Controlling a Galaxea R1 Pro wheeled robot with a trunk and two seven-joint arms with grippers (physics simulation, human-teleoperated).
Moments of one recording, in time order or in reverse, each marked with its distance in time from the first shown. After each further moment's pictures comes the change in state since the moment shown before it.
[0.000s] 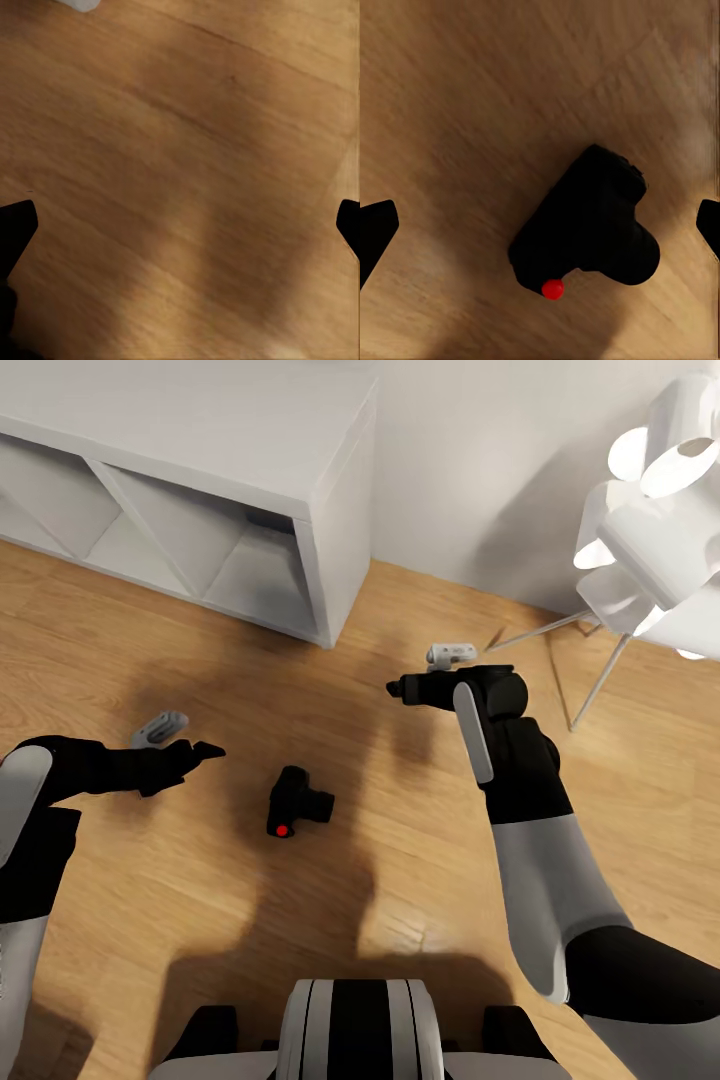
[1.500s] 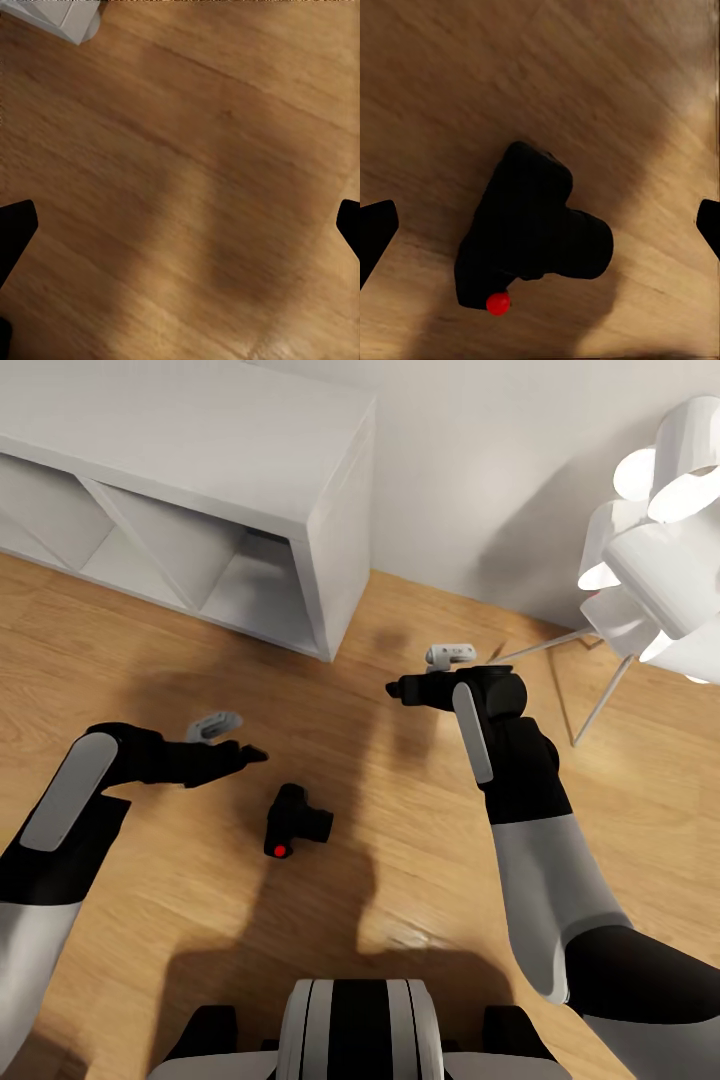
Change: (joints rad) left arm -0.084 -0.020 -0.243 0.007 -0.006 0.000 0.000; right arm 0.000 0.001 0.000 0.004 0.000 0.001 0.002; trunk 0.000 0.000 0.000
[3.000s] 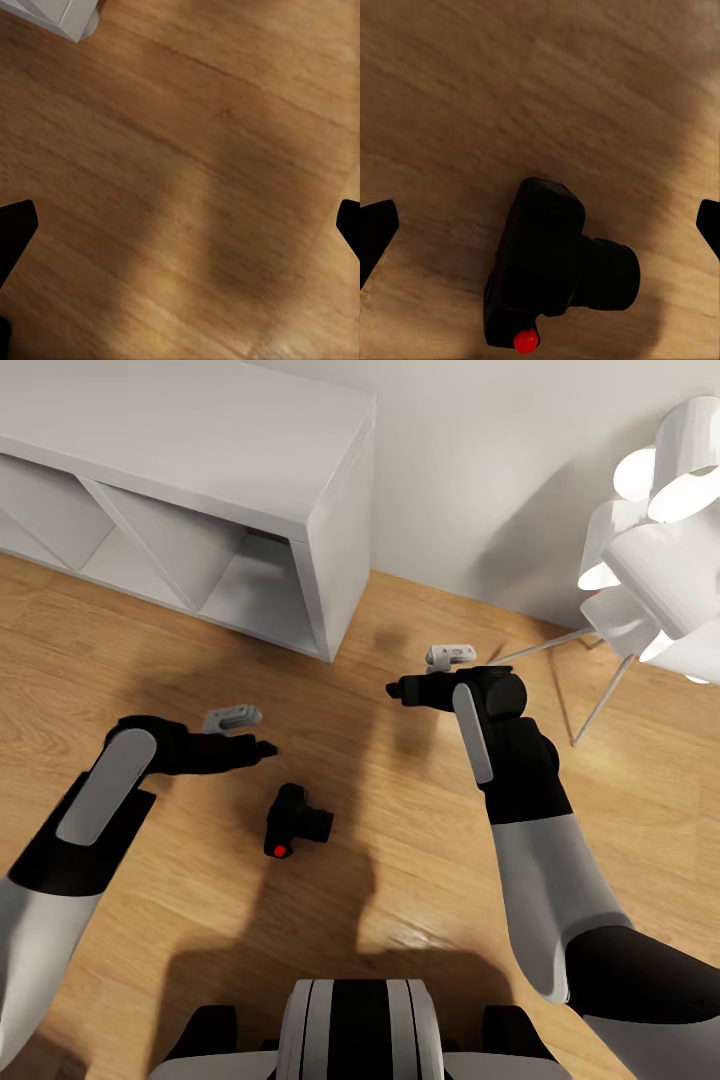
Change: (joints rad) left arm -0.051 -0.032 -0.110 -0.007 -0.212 0.001 -0.046; right arm 0.001 -0.001 0.000 0.004 -0.003 -0.001 -0.002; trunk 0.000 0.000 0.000
